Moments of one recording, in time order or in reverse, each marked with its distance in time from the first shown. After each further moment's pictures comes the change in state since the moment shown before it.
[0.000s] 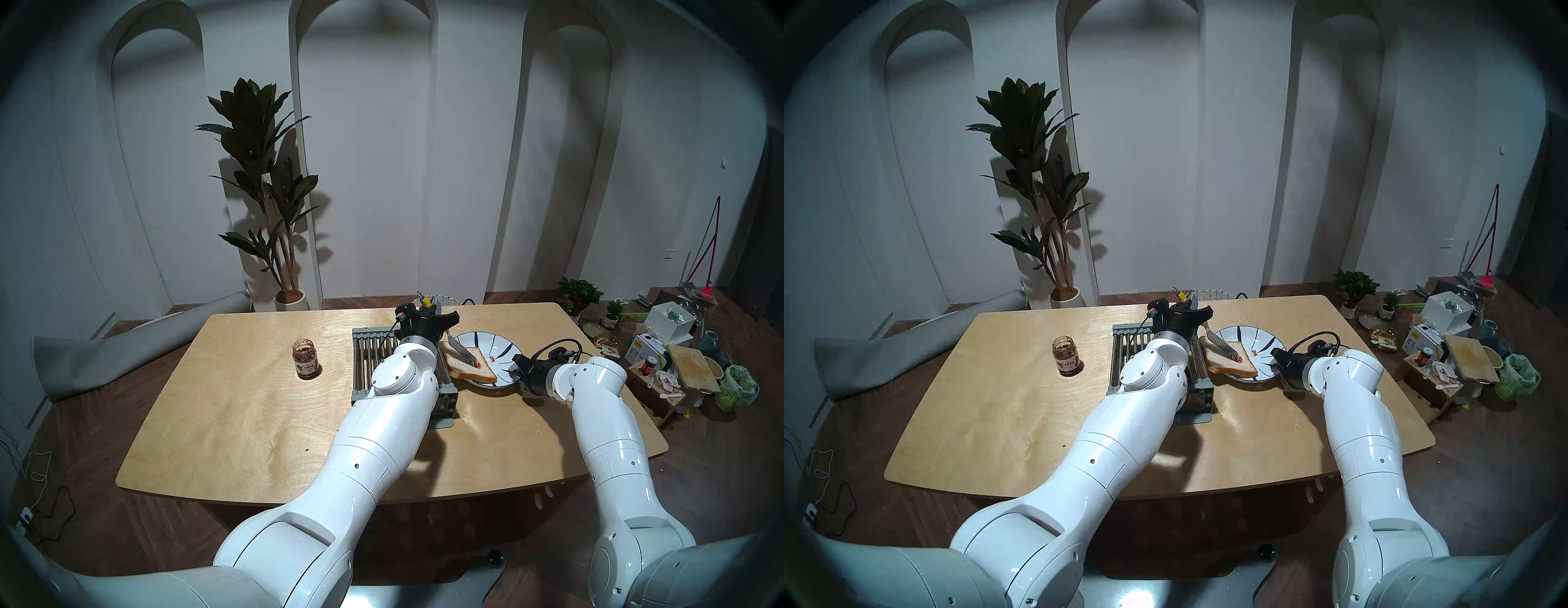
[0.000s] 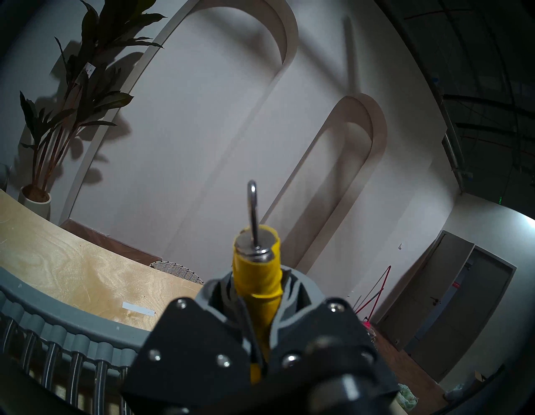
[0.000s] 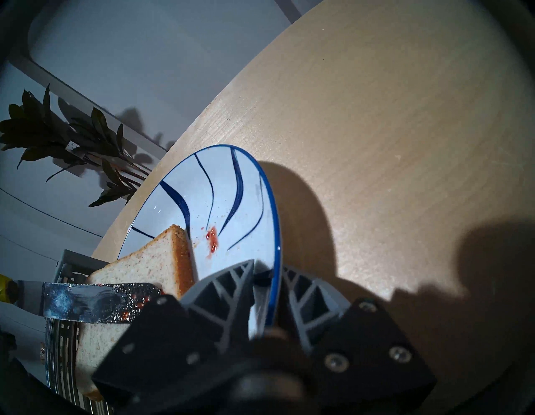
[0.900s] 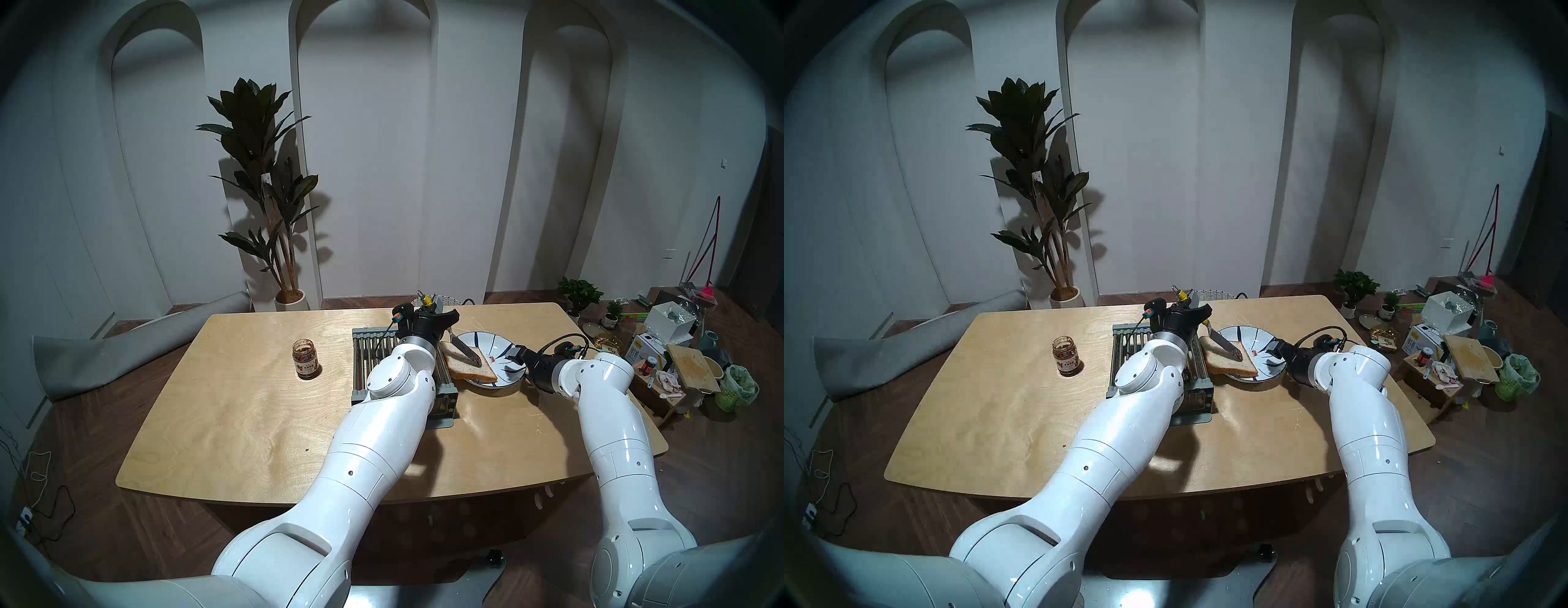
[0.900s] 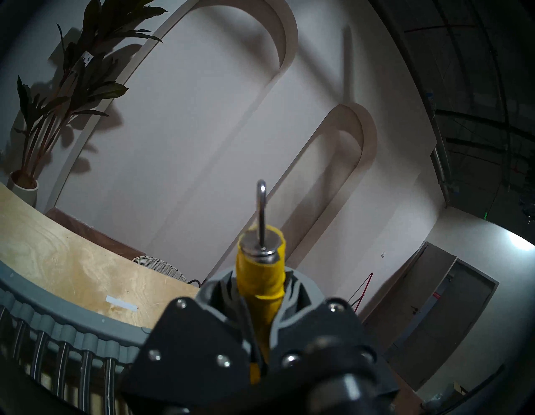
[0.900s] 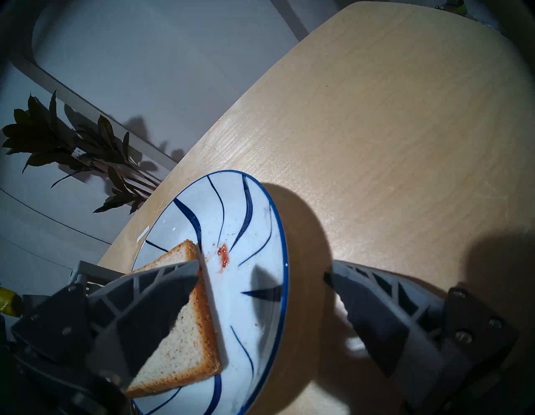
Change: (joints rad) left arm 0.035 0.005 -0.004 -0.048 -0.036 0.031 -0.028; right arm -0.013 0.003 0.017 -0.053 0.005 0.013 -0.001
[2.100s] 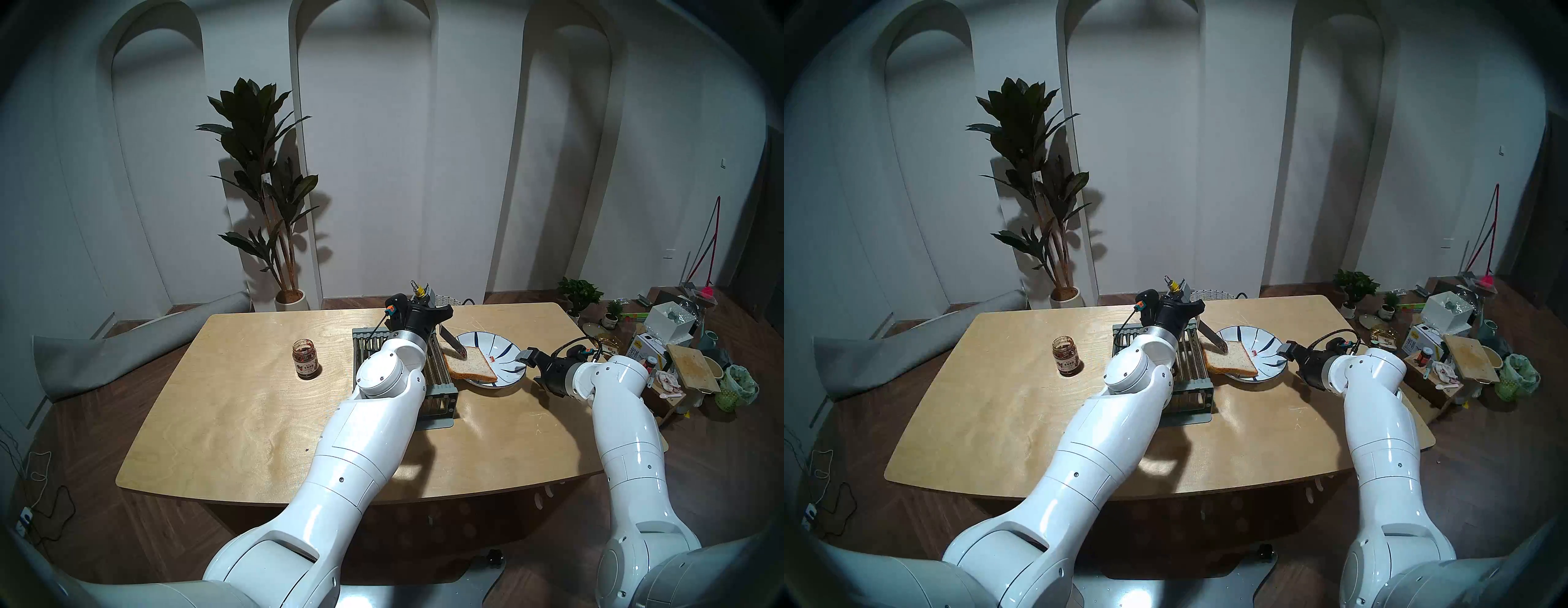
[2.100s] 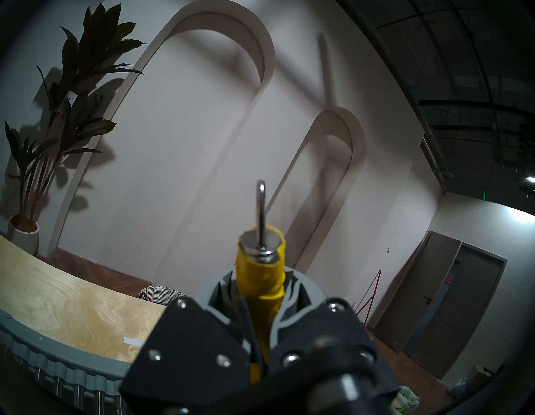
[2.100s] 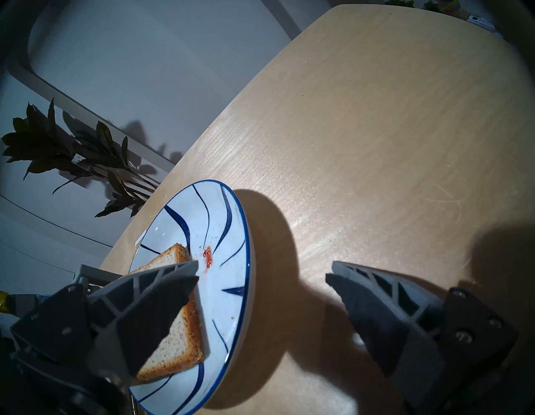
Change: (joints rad) left arm 0.033 0.033 -0.017 -0.125 0.095 0.007 -0.020; right arm -0.020 0.019 0.056 -0.018 0.008 0.043 0.026
